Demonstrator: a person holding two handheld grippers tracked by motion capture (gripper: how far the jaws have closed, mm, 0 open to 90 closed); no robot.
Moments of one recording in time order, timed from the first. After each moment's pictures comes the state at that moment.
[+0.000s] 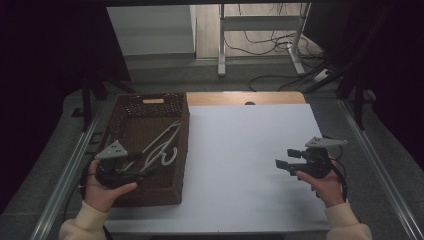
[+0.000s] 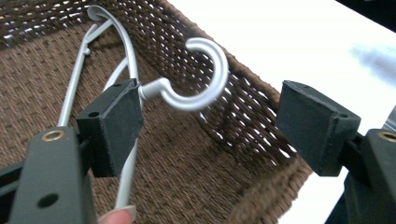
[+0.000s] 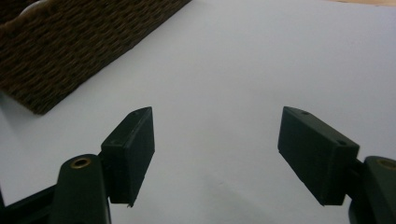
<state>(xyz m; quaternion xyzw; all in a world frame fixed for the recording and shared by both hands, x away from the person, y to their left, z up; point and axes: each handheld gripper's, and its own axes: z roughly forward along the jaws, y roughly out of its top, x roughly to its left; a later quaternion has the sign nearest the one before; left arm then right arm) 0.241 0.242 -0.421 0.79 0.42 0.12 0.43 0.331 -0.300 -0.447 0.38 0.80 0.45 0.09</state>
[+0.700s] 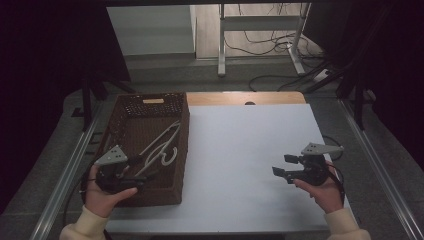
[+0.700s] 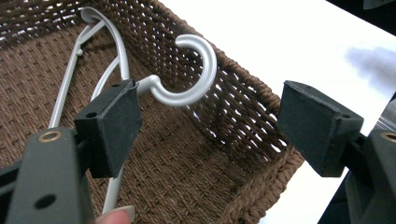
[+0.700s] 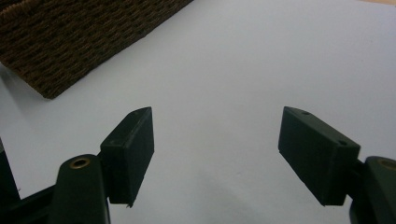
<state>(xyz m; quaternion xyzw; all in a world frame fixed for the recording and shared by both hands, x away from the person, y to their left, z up) 0.234 0.239 -0.424 0.79 0.41 0.13 0.44 0.313 -0.291 -0.447 0.36 0.82 0.44 0.09</state>
